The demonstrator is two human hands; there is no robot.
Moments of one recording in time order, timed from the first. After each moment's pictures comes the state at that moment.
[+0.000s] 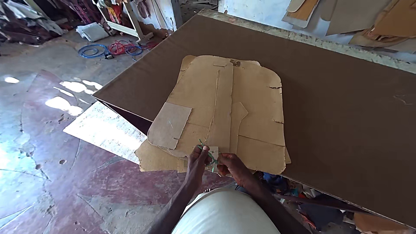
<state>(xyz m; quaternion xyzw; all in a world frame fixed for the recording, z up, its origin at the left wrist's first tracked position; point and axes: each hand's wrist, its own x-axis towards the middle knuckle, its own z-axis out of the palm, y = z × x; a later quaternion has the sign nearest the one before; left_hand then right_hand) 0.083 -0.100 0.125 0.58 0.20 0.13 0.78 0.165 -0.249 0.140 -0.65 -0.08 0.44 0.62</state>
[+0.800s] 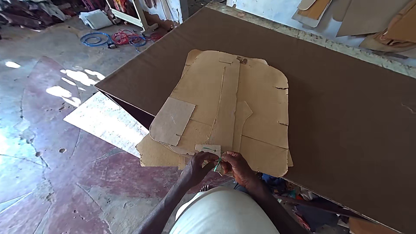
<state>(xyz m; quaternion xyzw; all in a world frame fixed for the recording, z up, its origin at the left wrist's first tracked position) 0.069 -0.066 0.112 0.84 0.02 0.08 0.54 0.167 -0.251 0.132 -0.61 -0.10 0.40 0.68</state>
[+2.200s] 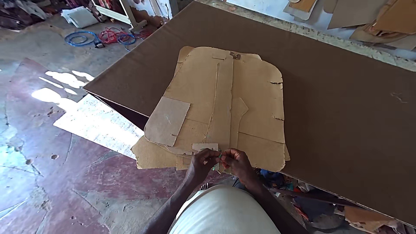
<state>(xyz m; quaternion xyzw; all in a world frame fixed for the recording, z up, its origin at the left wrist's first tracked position) 0.080 -0.089 0.111 0.75 0.06 0.10 0.65 0.165 -0.261 0.129 -0.73 -0.12 0.29 0.61</state>
